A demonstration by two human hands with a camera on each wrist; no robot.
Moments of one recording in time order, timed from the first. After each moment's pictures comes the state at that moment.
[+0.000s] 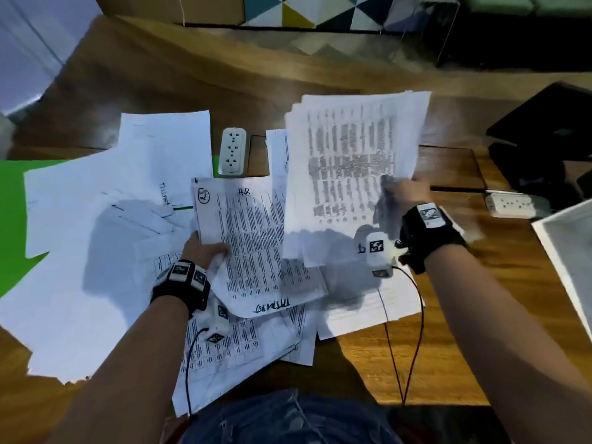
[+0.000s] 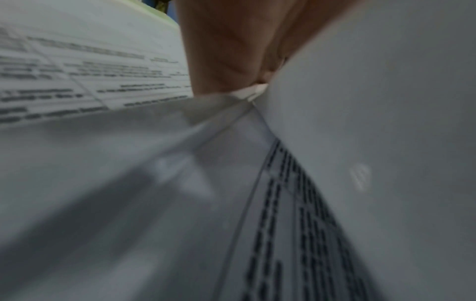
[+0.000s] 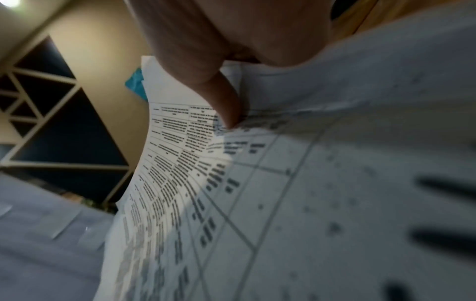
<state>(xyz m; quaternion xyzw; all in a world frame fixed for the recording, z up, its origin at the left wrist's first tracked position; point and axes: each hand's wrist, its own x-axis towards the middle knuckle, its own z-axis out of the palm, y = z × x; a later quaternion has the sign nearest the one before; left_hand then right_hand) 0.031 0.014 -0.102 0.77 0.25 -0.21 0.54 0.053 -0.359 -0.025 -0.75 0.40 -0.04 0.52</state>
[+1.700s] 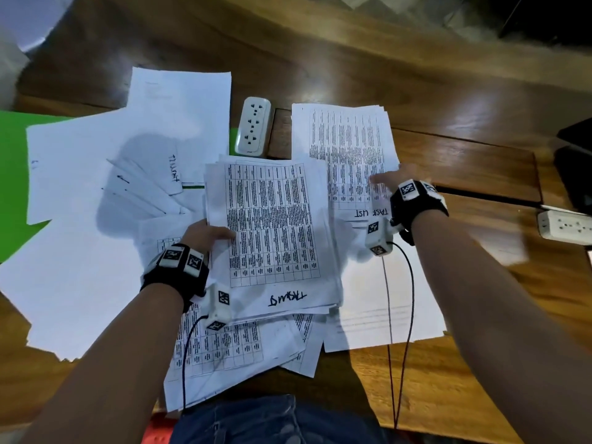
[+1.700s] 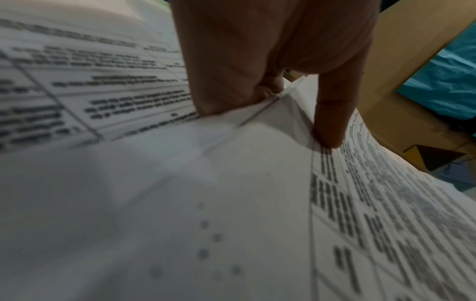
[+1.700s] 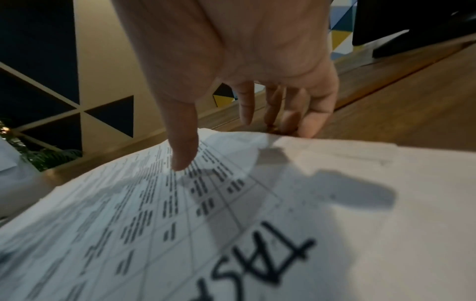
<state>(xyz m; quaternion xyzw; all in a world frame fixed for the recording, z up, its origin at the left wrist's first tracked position) 0.050 0.019 -0.126 0.63 0.36 -0.22 0.65 0.146 -0.346 -0.093 -0.85 0.38 0.22 0.28</state>
